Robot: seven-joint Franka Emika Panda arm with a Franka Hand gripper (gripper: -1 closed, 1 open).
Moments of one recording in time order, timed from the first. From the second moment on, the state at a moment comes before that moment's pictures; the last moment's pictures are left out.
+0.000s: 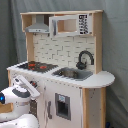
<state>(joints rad) -0.83 -1.47 1.58 -2.59 0.02 3.46 -0.31</state>
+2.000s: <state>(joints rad) -0.83 -1.47 1.58 -2.59 0.02 3.44 -0.96</state>
